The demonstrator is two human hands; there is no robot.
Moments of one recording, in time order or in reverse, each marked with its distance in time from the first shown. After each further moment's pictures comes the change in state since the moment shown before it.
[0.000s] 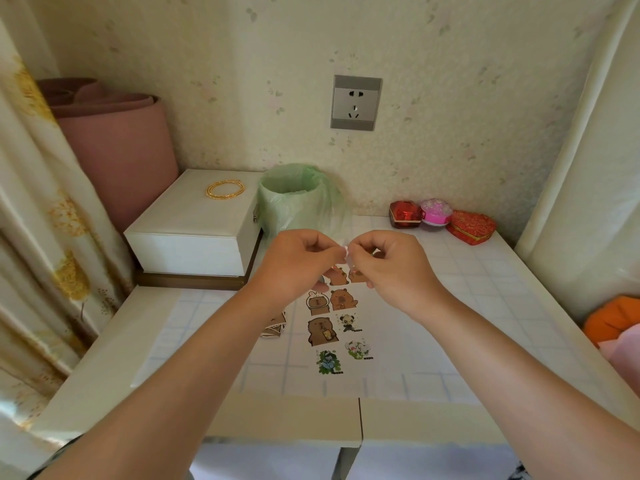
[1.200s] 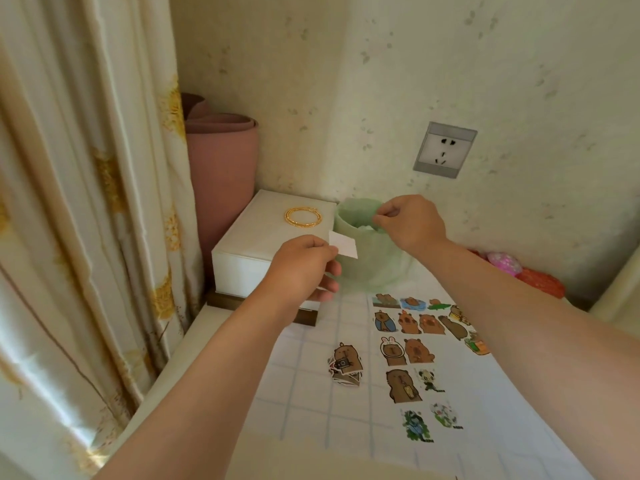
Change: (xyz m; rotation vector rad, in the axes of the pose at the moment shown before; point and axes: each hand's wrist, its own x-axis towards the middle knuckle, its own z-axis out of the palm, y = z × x) left_hand 0.019 -0.011 -0.124 -0.250 0.134 -0.155; right_hand 0.177 -0.025 0.080 -0.536 0.104 -0.099
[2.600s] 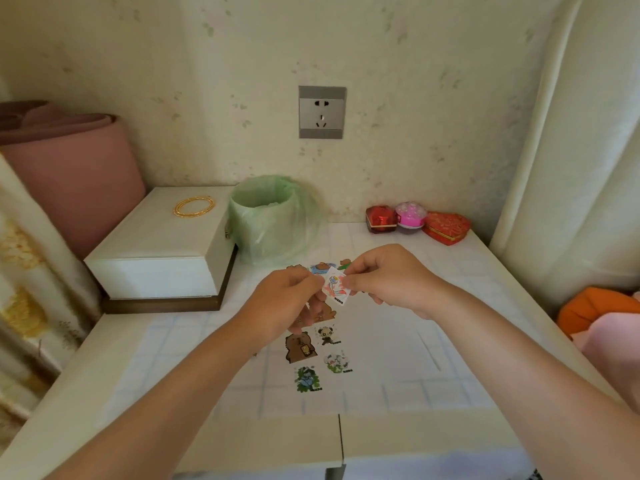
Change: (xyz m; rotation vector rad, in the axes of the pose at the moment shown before) left_hand -0.028 -0.048 0.128 0.384 -0.256 0.019; right_hand -0.158 0.089 -0.099 0.435 -0.407 0.272
